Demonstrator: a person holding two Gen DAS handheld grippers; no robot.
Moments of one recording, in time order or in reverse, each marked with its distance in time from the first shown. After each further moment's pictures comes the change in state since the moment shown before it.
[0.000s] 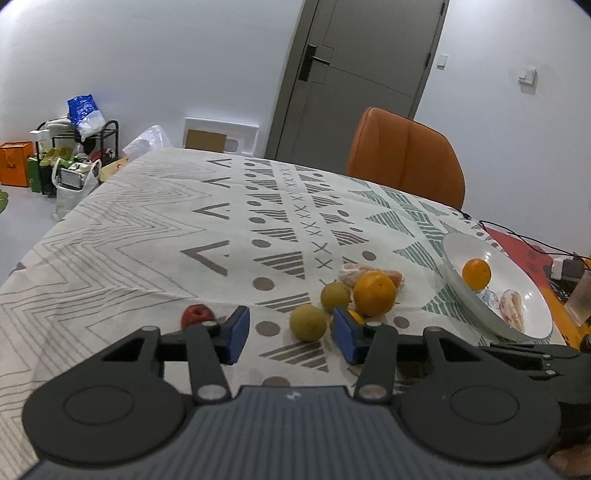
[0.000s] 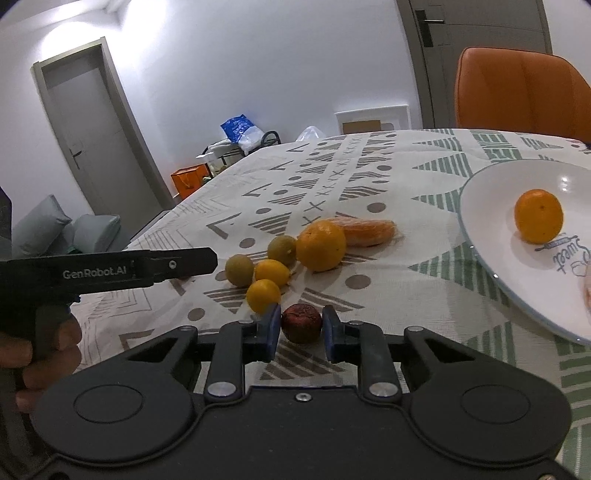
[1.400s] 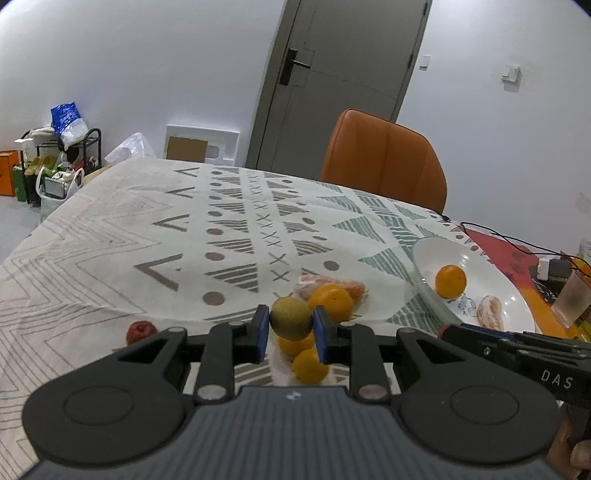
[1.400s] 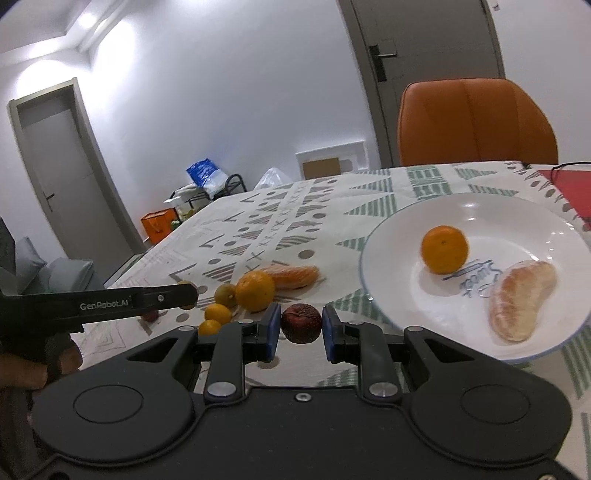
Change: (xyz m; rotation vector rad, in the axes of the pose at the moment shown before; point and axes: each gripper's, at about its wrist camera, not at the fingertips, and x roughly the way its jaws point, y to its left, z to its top) left arm 0.005 -0.033 0.007 0.027 -0.017 -0.041; right arm -0.046 -0.034 0.006 0.060 -0.138 -0.104
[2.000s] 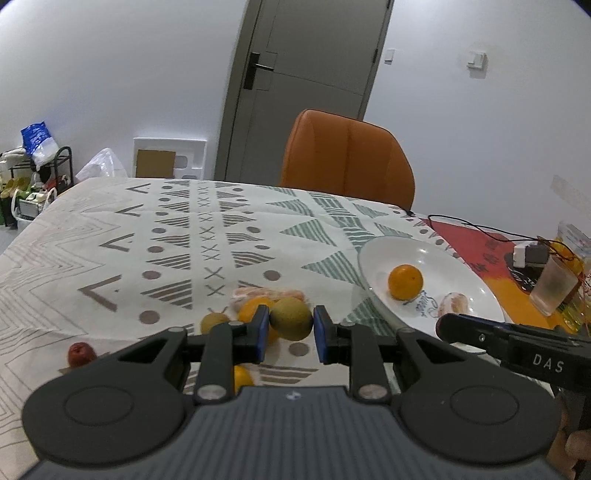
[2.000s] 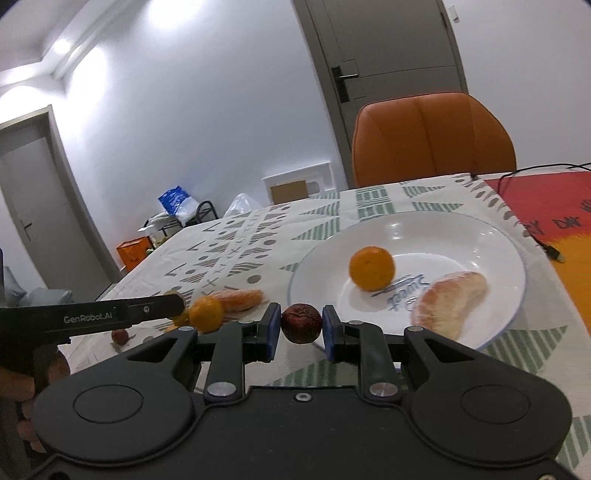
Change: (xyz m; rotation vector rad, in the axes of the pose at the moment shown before) left arm 0.008 -0.046 0.004 0.074 -0.007 -0.064; right arm -0.029 -0.036 0.001 0.056 -0.076 -0.082
